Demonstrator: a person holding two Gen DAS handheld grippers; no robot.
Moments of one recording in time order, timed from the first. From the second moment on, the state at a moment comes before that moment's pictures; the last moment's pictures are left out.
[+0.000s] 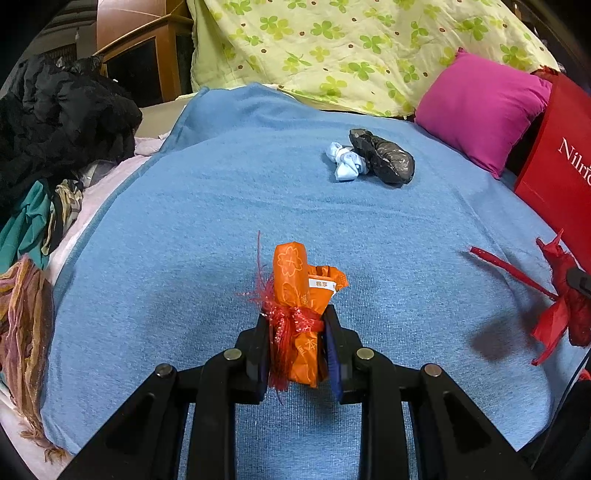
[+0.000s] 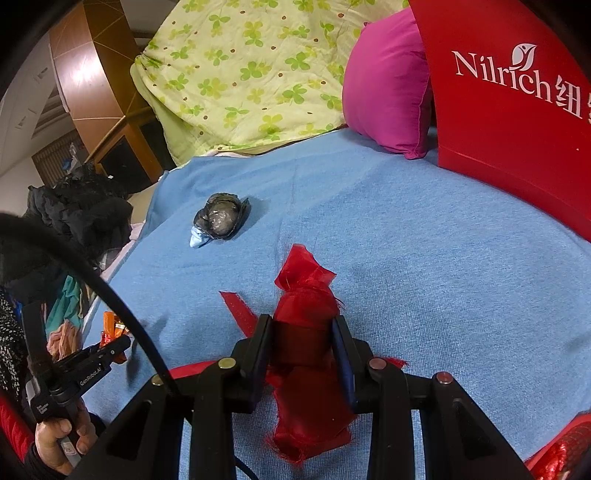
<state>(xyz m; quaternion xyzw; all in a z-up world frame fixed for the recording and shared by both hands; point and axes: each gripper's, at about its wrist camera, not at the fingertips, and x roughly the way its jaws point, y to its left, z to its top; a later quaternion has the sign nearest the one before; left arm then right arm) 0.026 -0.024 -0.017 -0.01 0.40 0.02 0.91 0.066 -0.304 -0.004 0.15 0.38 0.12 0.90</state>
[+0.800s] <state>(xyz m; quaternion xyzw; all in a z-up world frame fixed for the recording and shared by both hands) 0.021 -0.024 -0.013 -0.01 0.39 0.03 0.92 0.063 -0.308 -0.001 0.16 0.37 0.13 0.91</state>
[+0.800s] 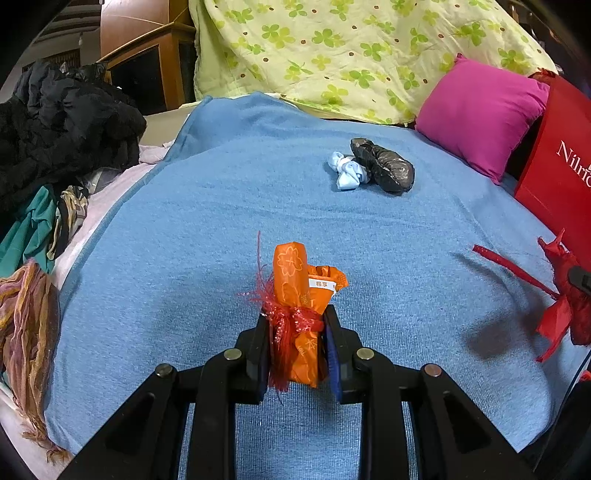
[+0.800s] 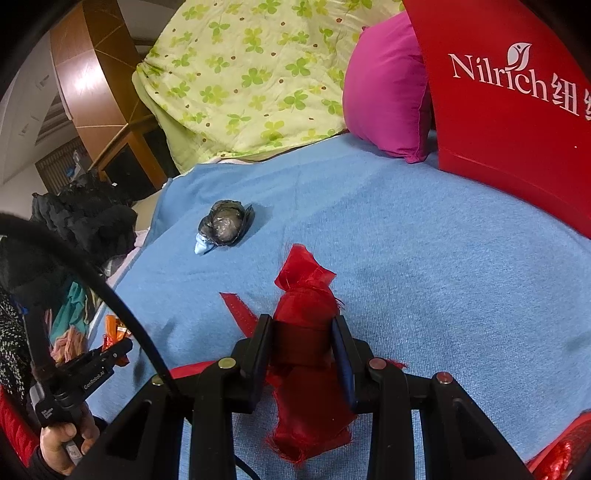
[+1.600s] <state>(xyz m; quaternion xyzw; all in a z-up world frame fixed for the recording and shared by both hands) -0.009 -0.164 0.079 0.02 0.37 -0.09 0.92 -0.053 -0.445 0.079 0.23 0.27 0.02 0.93</state>
